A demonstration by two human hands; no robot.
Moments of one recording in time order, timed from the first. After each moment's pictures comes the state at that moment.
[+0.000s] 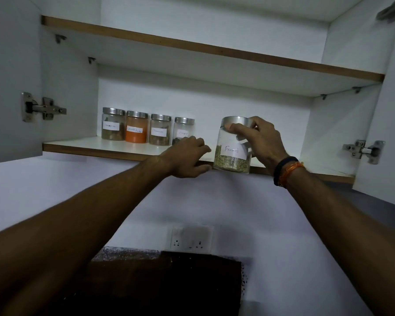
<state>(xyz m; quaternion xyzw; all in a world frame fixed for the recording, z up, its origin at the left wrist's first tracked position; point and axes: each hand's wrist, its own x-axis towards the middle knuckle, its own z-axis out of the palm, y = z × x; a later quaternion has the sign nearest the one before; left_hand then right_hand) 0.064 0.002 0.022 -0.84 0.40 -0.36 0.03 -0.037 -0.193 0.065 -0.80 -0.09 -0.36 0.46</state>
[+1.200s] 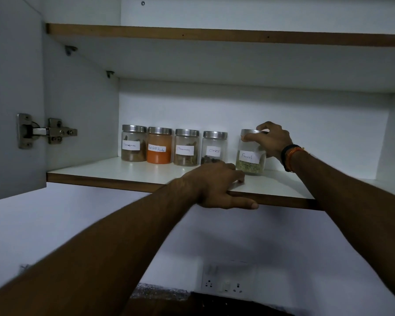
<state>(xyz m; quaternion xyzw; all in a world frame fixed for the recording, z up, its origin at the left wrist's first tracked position) 0.125 0.002 0.031 -0.89 0.39 -0.24 0.01 0.198 -0.202 0.100 -0.85 -0.04 -0.31 0.42</state>
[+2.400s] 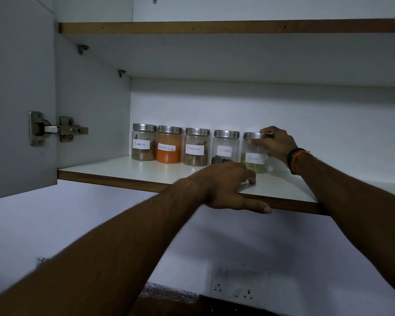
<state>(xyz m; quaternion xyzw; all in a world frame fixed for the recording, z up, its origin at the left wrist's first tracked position) 0.128 0.004 0.032 -0.89 0.39 -0.23 -0.02 0.242 -0.200 0.088 -0.86 -0.10 -0.29 0.42</state>
